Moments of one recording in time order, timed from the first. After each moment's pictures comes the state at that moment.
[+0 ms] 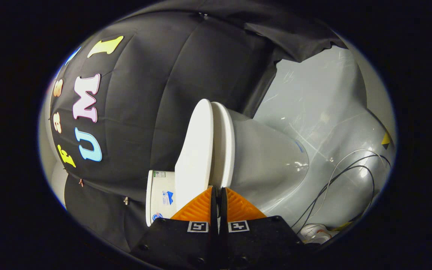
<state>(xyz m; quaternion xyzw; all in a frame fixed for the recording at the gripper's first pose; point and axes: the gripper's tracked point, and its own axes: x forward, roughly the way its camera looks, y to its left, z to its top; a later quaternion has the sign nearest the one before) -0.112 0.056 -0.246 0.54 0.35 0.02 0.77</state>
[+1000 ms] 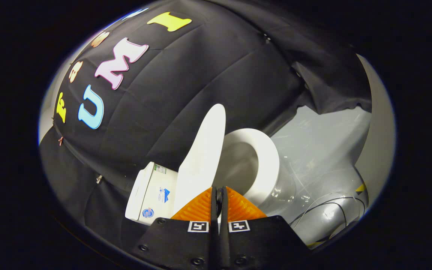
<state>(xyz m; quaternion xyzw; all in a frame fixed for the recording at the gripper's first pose) -0.098 0.095 -0.117 0.36 0.31 0.02 0.88</state>
